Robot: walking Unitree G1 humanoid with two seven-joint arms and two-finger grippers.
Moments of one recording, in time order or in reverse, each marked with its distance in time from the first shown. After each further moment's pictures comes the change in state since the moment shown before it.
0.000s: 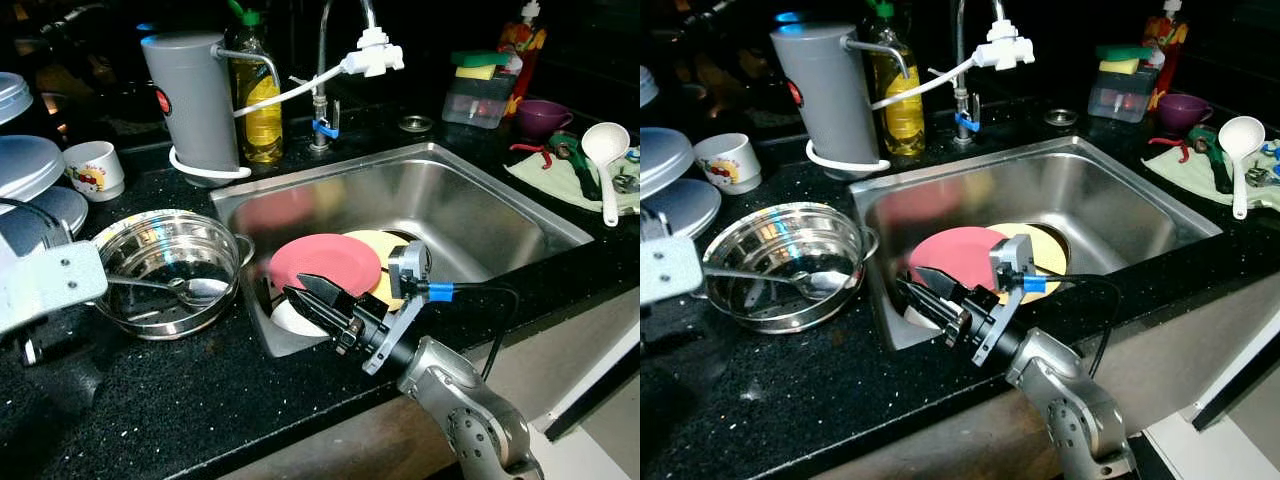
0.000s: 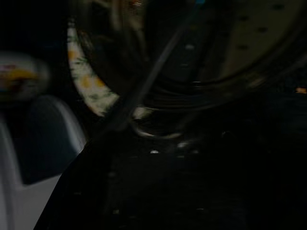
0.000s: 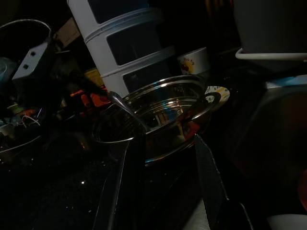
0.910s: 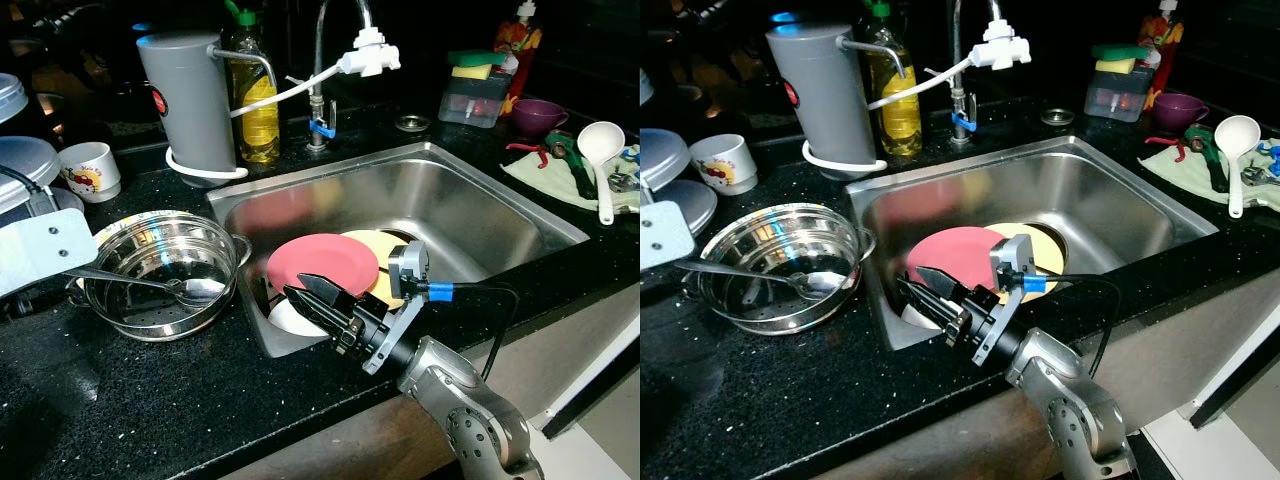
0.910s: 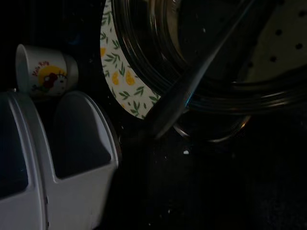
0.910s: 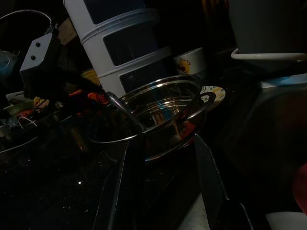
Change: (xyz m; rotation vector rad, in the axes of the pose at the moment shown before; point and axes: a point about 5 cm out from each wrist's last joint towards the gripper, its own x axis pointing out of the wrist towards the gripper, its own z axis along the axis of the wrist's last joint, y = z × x) left arm 0.000 0.013 -0.002 0.016 0.030 0.073; right arm 0.000 0.000 0.000 -0.001 0.000 -0.004
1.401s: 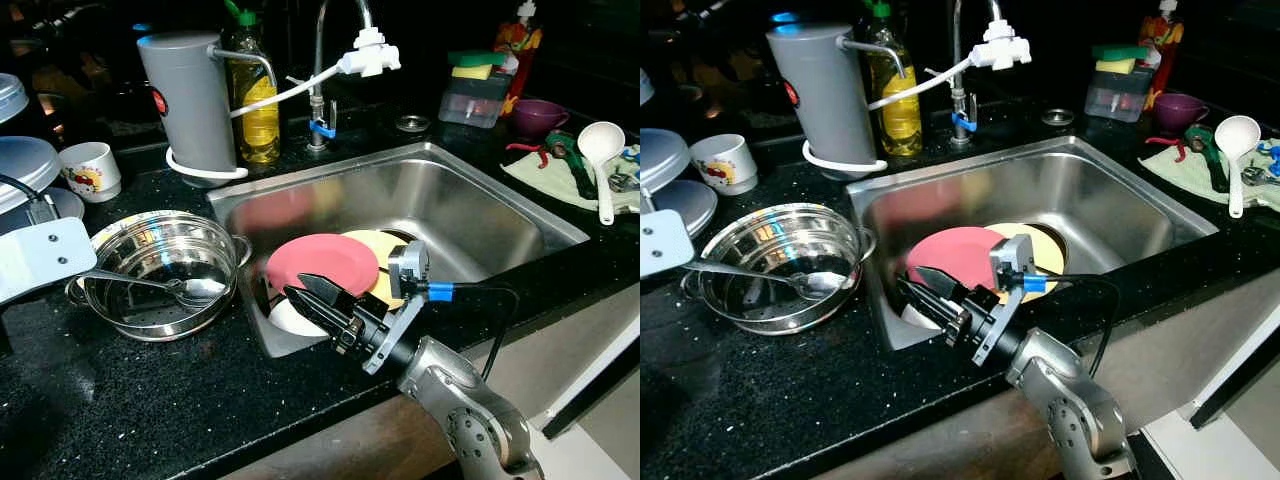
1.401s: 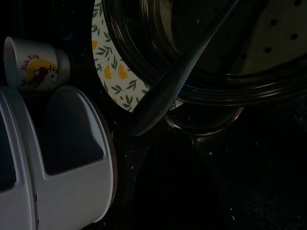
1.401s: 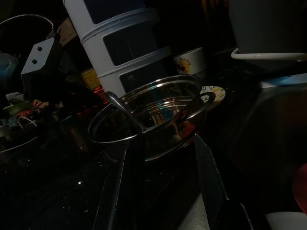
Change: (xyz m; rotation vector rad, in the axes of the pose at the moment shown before) left arm 0.001 -0.003 -0.004 -0.011 0.015 -0.020; right arm 0.000 0.000 0.000 0.000 0.000 -0.001
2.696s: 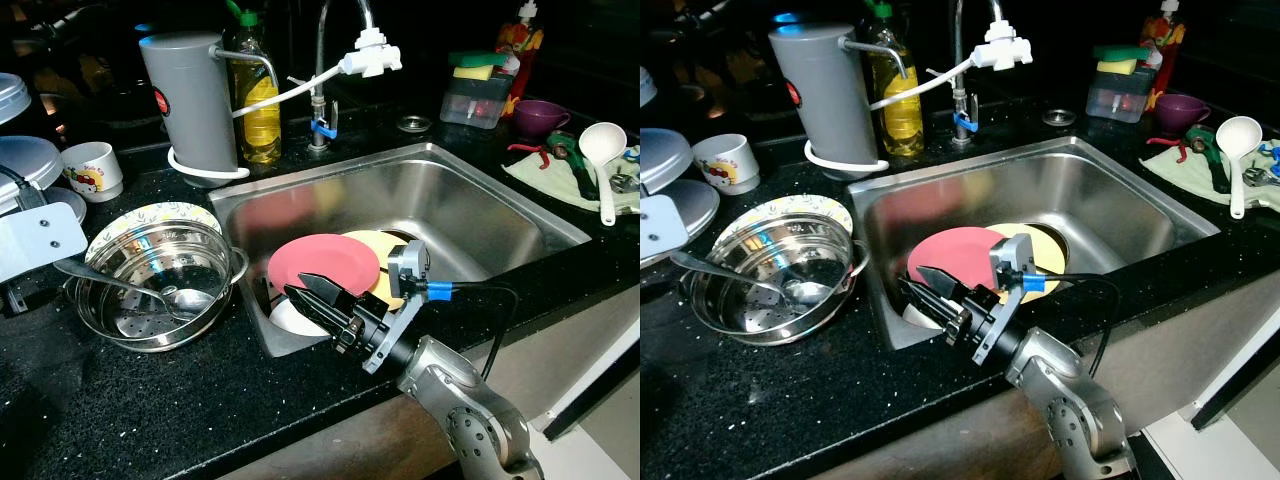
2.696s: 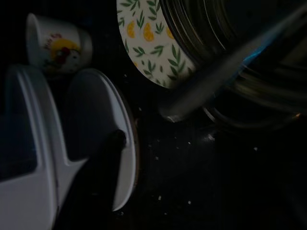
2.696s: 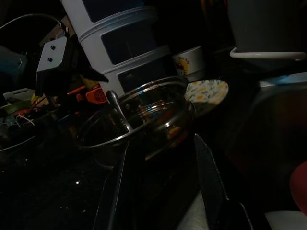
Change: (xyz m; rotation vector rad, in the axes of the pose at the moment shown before) left arm 0.013 0.015 -0.015 0.002 0.049 0.076; right arm 0.000 -0.001 0.000 -0.006 0.005 -0.012
